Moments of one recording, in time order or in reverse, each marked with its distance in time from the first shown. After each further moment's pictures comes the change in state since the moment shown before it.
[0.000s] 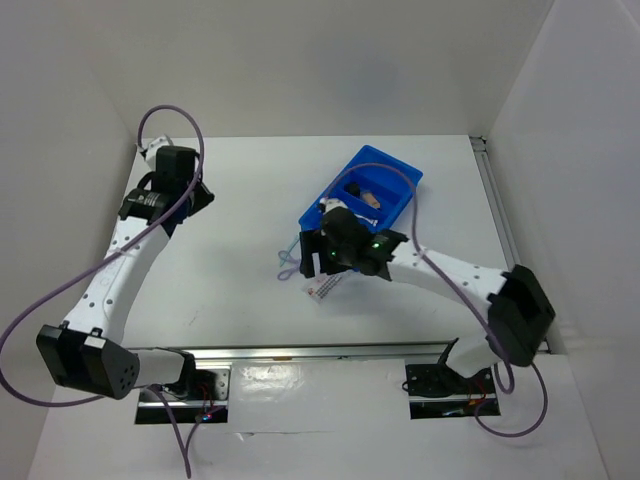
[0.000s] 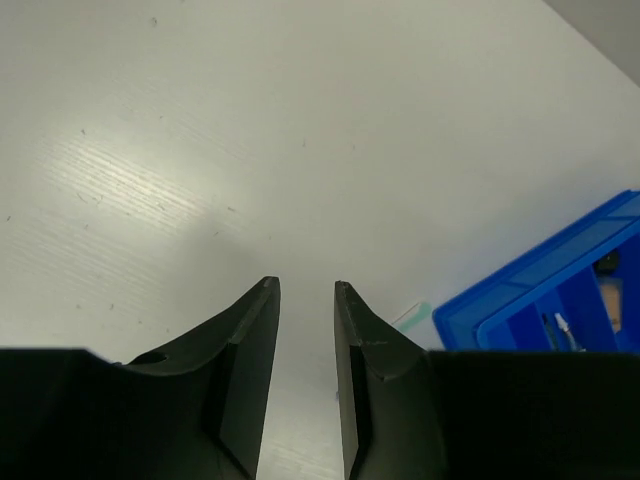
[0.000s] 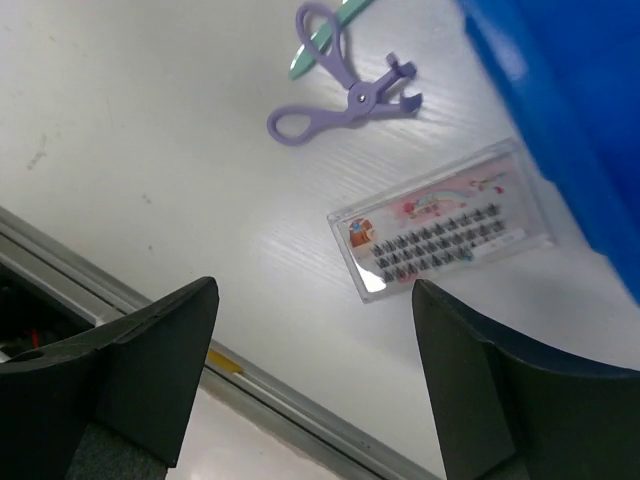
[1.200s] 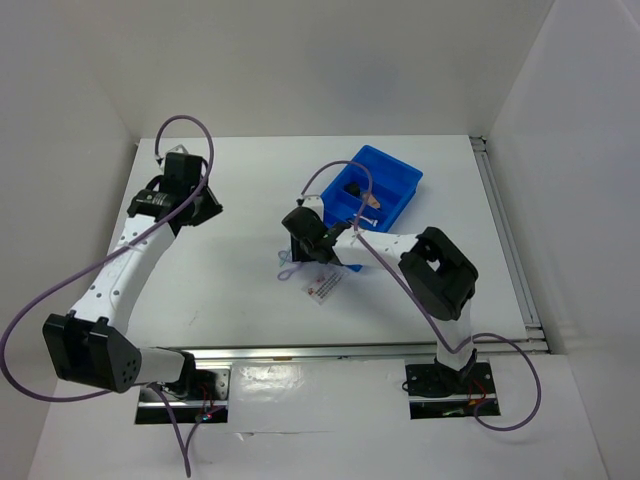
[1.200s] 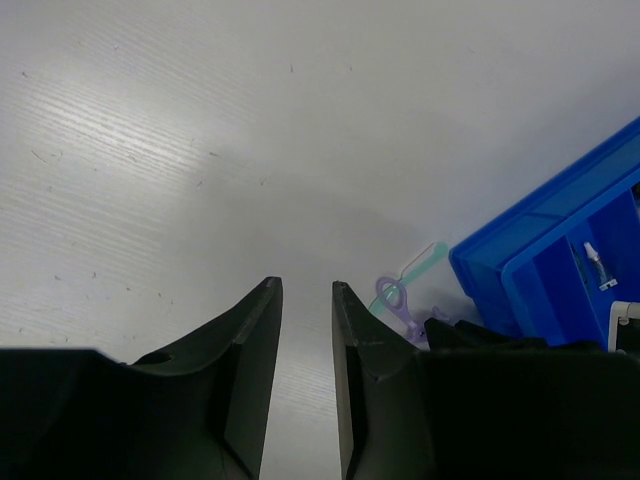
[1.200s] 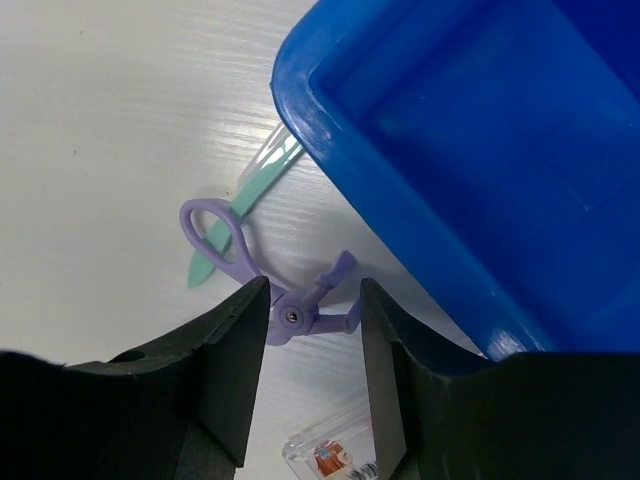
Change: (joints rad) left arm 0.012 0.014 -0.060 -0.031 0.141 0.046; right arm 0.035 0.520 0.224 0.183 0.260 0.062
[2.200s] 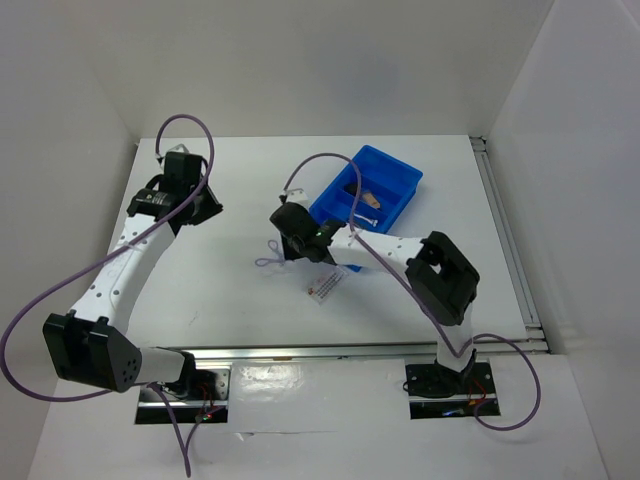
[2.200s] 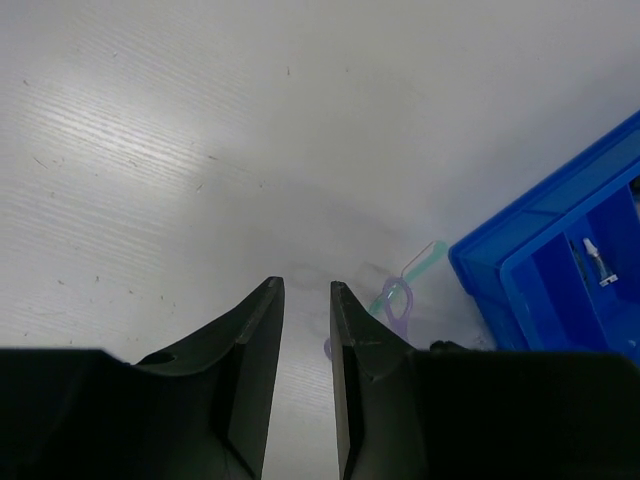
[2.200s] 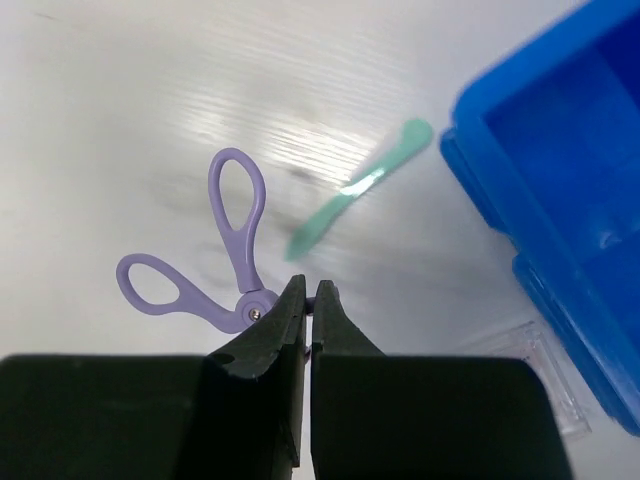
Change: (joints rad) left arm 0.001 0.004 0.003 0.006 0.008 0.006; right arm 0.053 -0.008 0.097 -0.065 -0.009 -0.076
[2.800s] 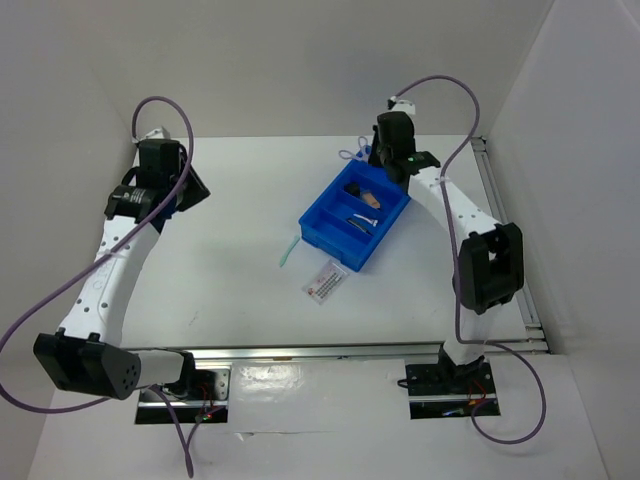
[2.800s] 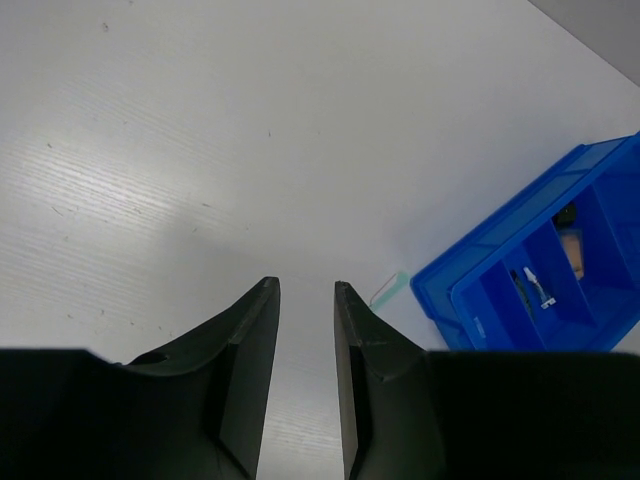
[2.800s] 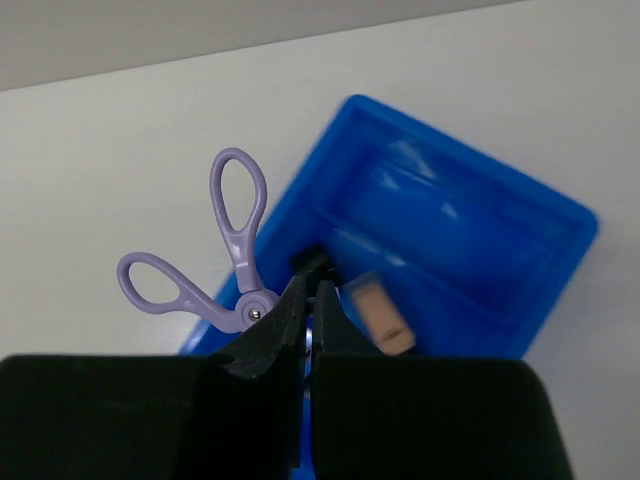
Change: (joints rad) left arm 0.061 -0.041 0.112 -0.018 0.021 0.042; right arm -0.522 -0.159 0.190 0.034 -0.033 -0.193
